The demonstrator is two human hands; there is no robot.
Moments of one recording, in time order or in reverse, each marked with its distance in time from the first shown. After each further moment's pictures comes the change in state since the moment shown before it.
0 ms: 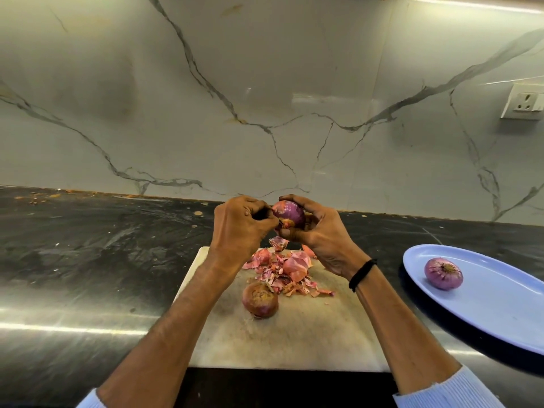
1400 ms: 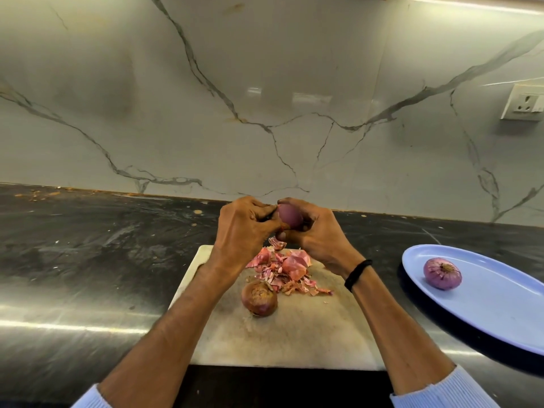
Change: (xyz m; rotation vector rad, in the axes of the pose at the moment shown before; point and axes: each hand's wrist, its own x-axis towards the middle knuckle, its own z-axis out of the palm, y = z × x) left_hand 0.000 -0.004 0.007 -0.008 -0.023 0.044; right_hand -0.002 -0.005 0.005 -0.287 0.006 -0.054
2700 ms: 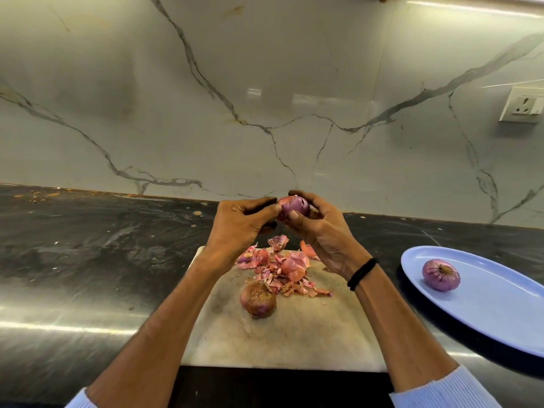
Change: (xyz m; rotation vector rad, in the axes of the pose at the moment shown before) left_hand 0.004 0.012 -0.011 -0.627 -0.133 -0.463; right_hand 0.005 0.000 -0.006 0.638 0.052 0.167
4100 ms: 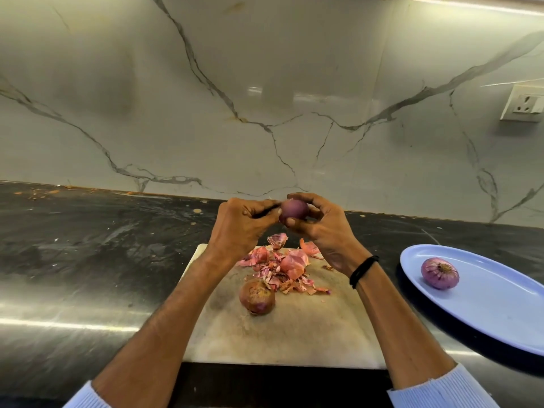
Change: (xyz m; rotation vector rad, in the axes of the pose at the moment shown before) left_hand 0.005 -0.013 -0.004 0.439 0.029 0.418; right_hand 0.000 0.003 -0.007 -0.372 0.070 -0.090
